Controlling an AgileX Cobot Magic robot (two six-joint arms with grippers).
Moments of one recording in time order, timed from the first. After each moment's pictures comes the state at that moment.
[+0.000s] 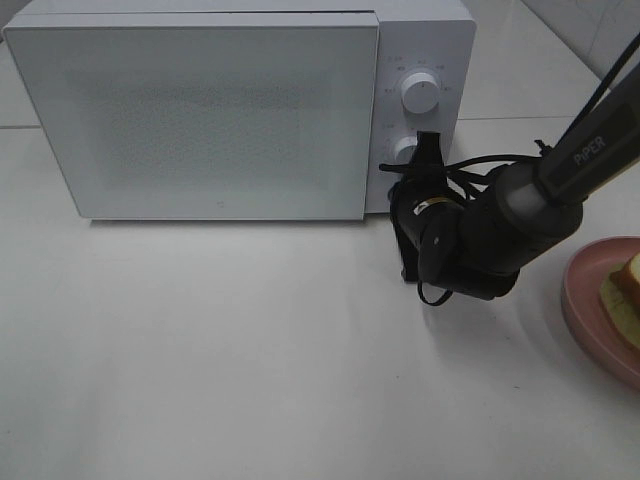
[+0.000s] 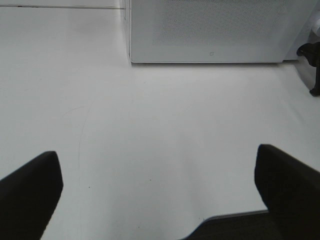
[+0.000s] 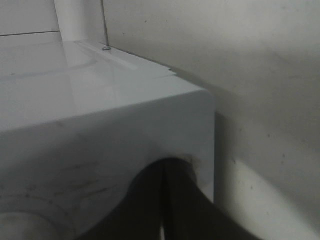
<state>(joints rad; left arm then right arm) -0.04 -0.01 -0.52 -0.14 1.08 0.05 0.53 2.20 -0.94 0.69 -0.91 1.32</state>
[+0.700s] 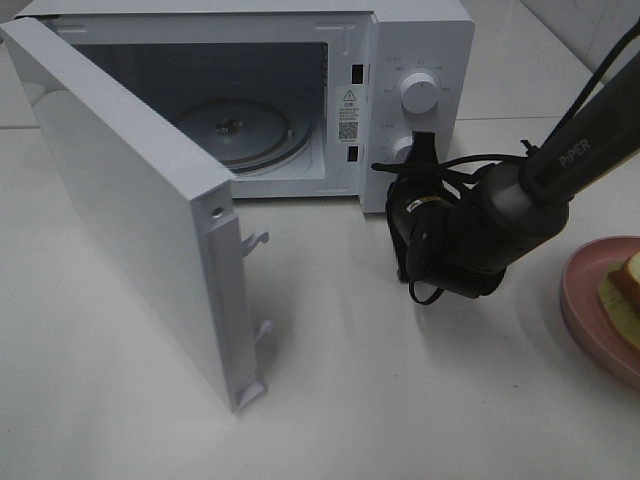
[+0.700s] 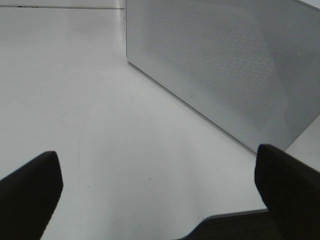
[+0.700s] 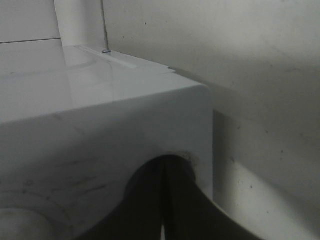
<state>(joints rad) -0.04 -0.01 -0.52 -0.14 1.08 0.05 0.55 2.22 -0.98 0.77 -0.89 1.28</state>
